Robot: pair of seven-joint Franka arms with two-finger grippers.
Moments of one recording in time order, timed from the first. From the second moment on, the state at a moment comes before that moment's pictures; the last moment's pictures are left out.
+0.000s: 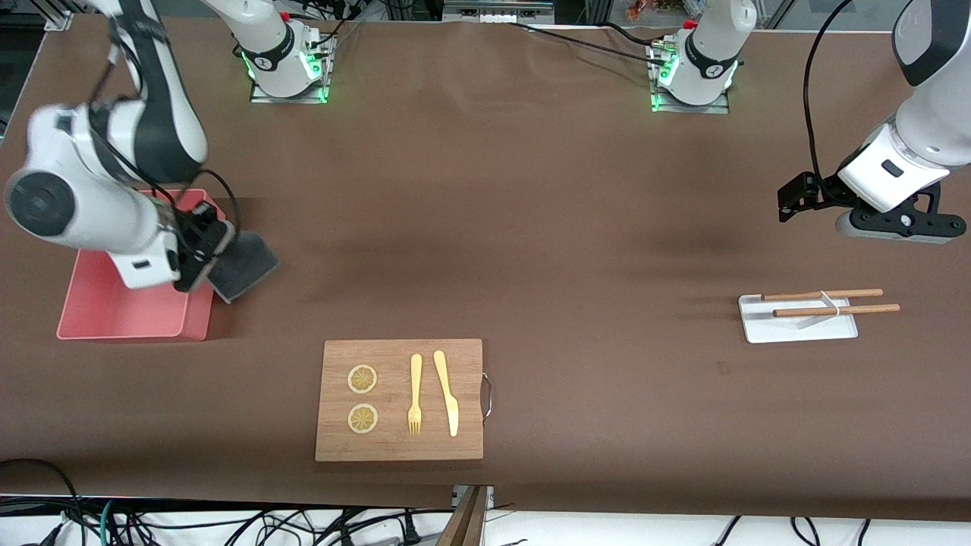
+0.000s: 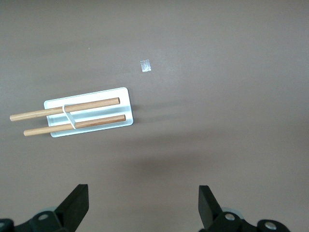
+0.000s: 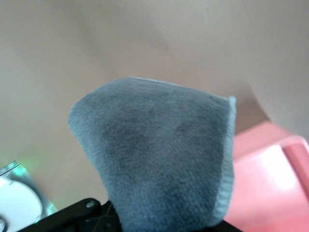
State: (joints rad) left arm 0.04 0.00 -0.11 -1.76 0.03 1.76 0.01; right arm 0.07 0.19 -0.01 -1.79 -0.05 1.72 -0.94
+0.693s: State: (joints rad) left arm 0.04 0.00 -0.11 -1.76 0.03 1.76 0.01; right arm -0.14 0.20 -0.04 -1.86 -0.18 1.78 -0.98
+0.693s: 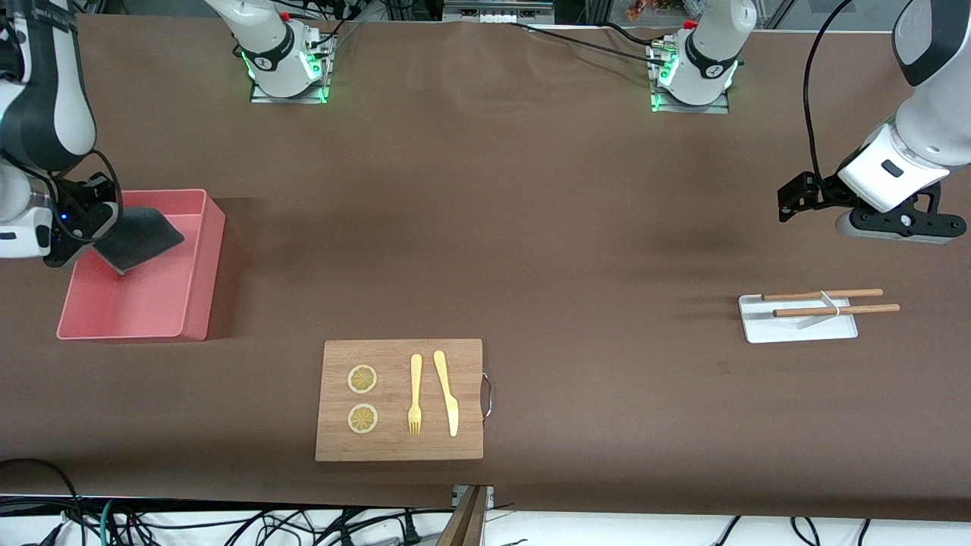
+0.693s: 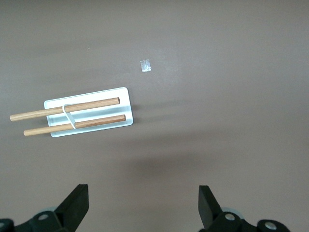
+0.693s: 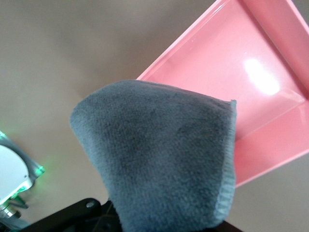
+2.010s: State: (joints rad) left arm 0.04 0.00 -0.10 -1.76 0.03 1.76 0.01; right arm -0.03 -0.02 -0.04 -1.90 -0.03 1.76 -0.55
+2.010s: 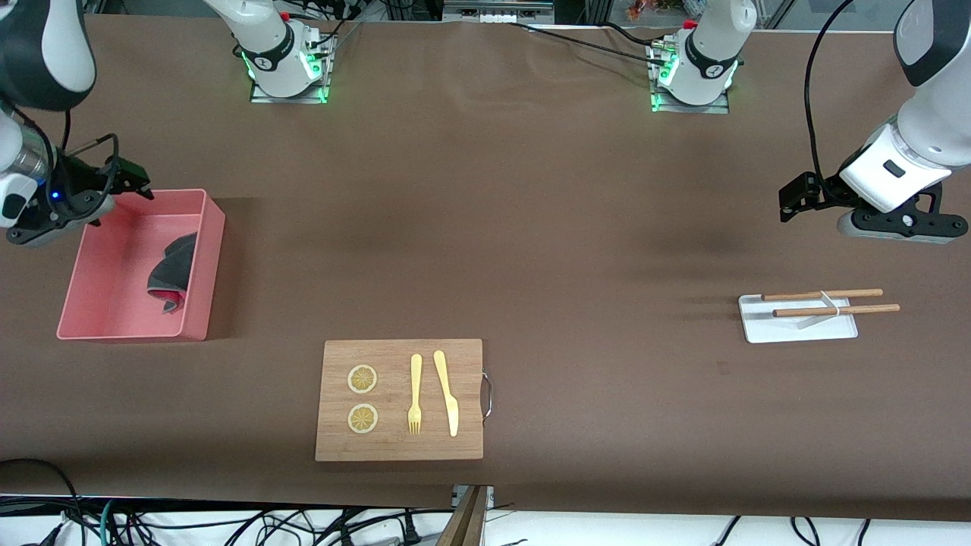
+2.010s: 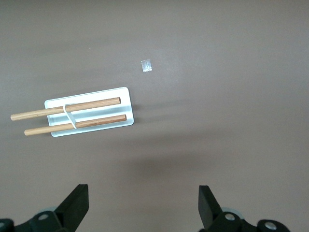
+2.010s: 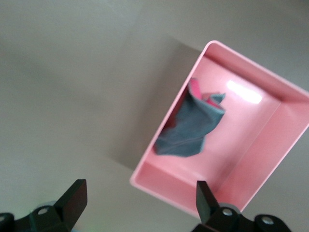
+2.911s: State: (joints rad) left arm 0.04 0.00 -0.10 -1.76 0.03 1.76 0.01; right arm 0.06 -0.11 0.01 -1.70 0.00 1.49 -0.09
